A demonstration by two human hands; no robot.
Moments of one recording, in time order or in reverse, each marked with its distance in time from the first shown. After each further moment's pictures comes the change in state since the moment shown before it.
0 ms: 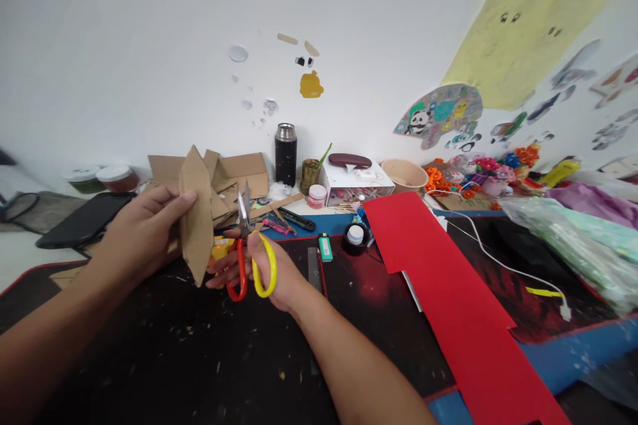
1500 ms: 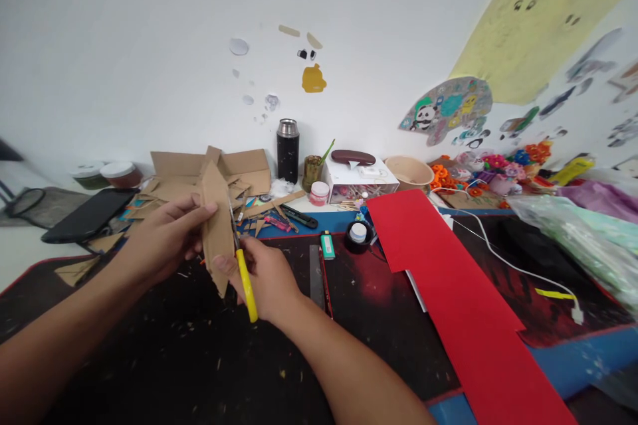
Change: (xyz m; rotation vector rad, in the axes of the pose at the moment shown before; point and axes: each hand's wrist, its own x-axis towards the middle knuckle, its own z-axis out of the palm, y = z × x) left_hand -0.006 -0.012 0.010 0.025 -0.142 -0.069; right_hand -0.009 0.000 0.015 -0.462 0.162 -0.031
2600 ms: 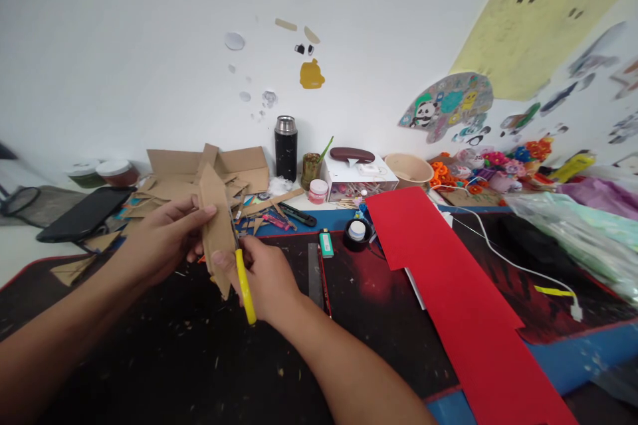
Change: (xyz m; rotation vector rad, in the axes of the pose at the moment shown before) left_hand 0.000 -0.006 -0.001 -0.012 -0.058 -0.003; right_hand -0.002 0.007 -0.003 -0.106 0.044 0.023
